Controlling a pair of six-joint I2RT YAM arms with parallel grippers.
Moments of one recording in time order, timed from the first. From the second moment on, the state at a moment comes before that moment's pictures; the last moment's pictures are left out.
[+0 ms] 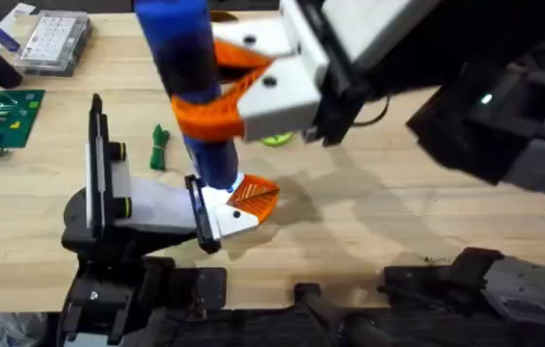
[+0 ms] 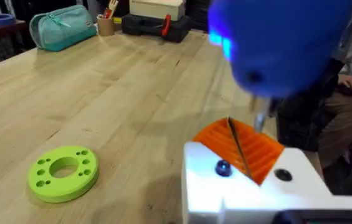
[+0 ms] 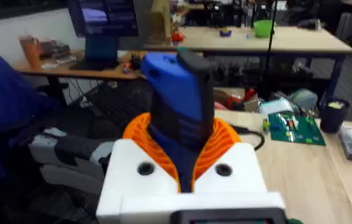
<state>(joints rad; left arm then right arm) -0.07 0.03 0.01 -0.12 1.18 0.04 0.74 1.28 0.91 0.62 -1.06 0.25</state>
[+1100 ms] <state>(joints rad) -0.07 0.03 0.01 -0.12 1.18 0.04 0.70 1.28 1.13 0.31 -1.34 0.15</state>
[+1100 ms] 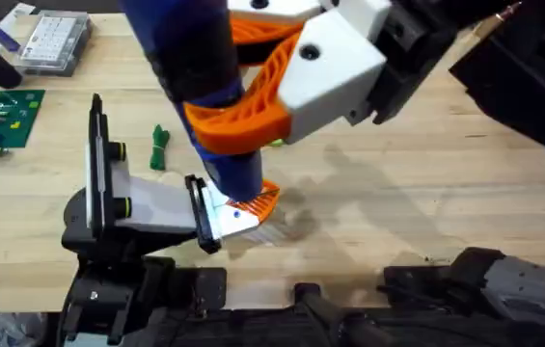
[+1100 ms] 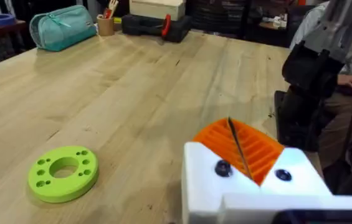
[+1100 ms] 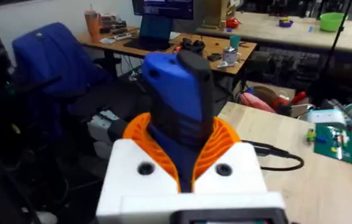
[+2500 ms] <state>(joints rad) -0.07 0.03 0.01 -0.12 1.18 0.04 0.74 1.41 1.04 0.44 -1.22 0.05</state>
